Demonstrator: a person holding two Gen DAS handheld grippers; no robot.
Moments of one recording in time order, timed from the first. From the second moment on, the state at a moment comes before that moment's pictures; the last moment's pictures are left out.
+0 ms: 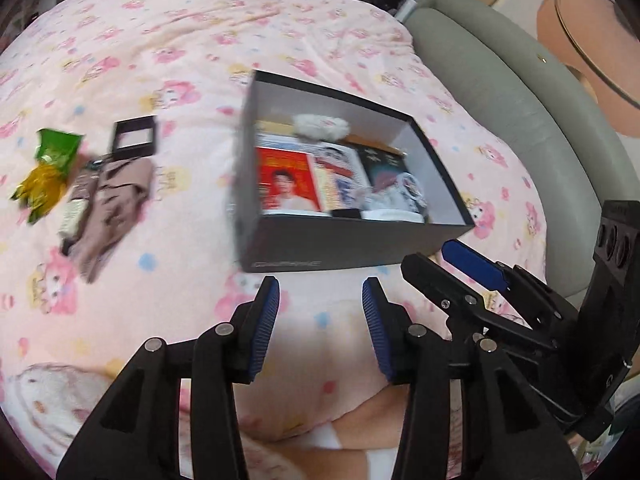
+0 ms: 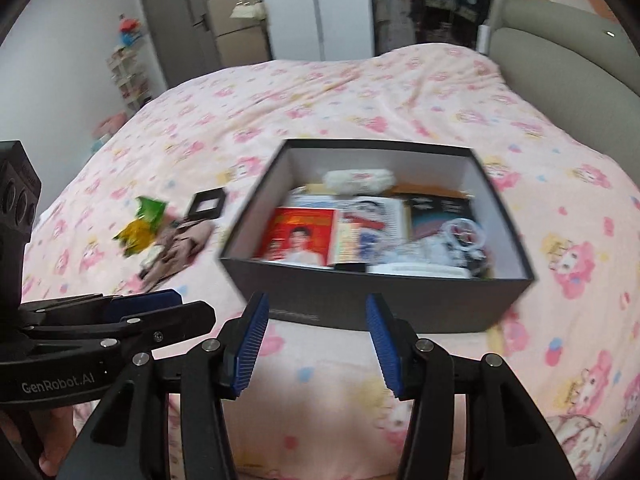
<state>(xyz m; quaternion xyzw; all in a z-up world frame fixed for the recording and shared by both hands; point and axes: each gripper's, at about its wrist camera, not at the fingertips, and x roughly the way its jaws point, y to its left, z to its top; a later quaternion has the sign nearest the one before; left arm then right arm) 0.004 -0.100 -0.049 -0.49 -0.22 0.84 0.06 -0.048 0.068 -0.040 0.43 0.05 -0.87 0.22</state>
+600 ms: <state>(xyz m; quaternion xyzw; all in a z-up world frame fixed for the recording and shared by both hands) 0.003 -0.306 -0.160 -0.44 -0.51 0.70 -0.23 -0.109 -0.127 -0.153 0.55 0.00 -0.75 0.36</state>
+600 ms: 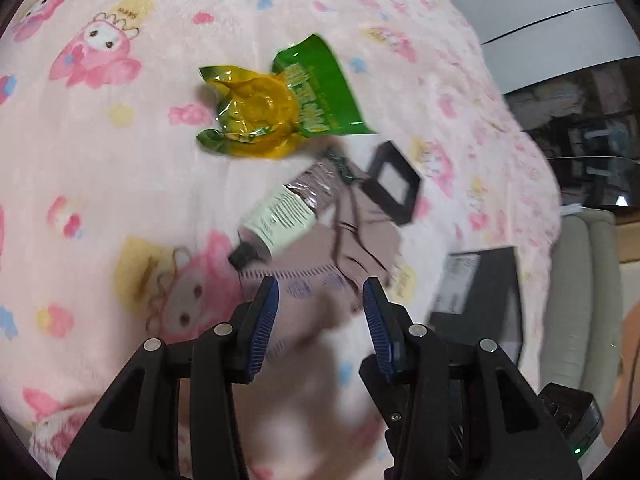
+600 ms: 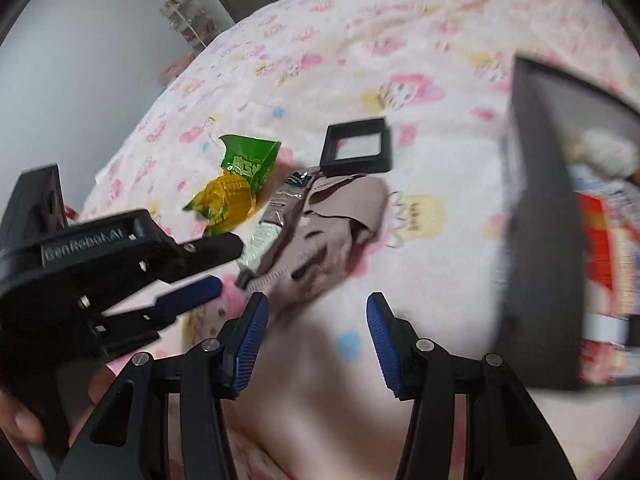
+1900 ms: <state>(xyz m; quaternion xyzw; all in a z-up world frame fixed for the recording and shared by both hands) -0.051 -0.139 -0.182 -0.59 -0.41 0.69 0.07 -0.076 0.131 -0.144 0.56 -0.14 -0.78 0.24</state>
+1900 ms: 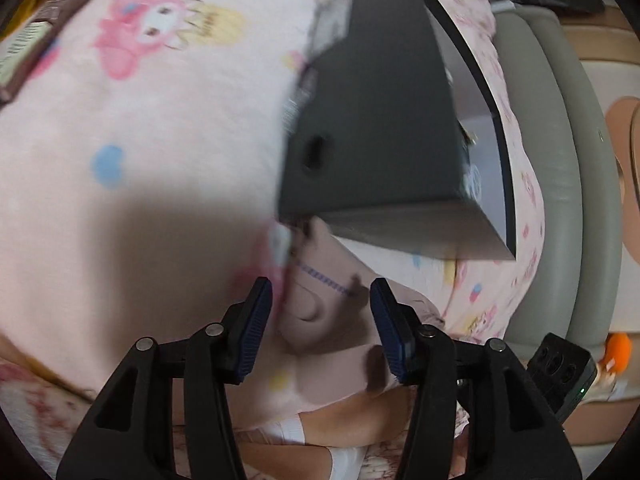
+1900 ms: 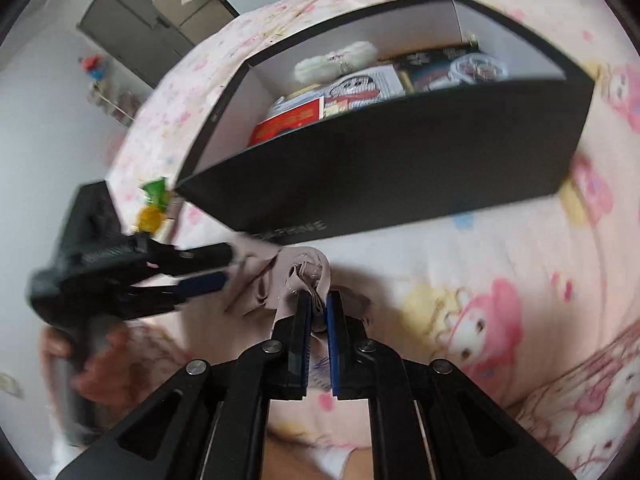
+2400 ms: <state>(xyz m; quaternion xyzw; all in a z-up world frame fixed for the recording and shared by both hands) -0.055 -0.099 -0.158 -0.60 -0.24 0.76 0.07 -0.058 0.120 -0.196 0.58 -0.08 -0.78 0.22</state>
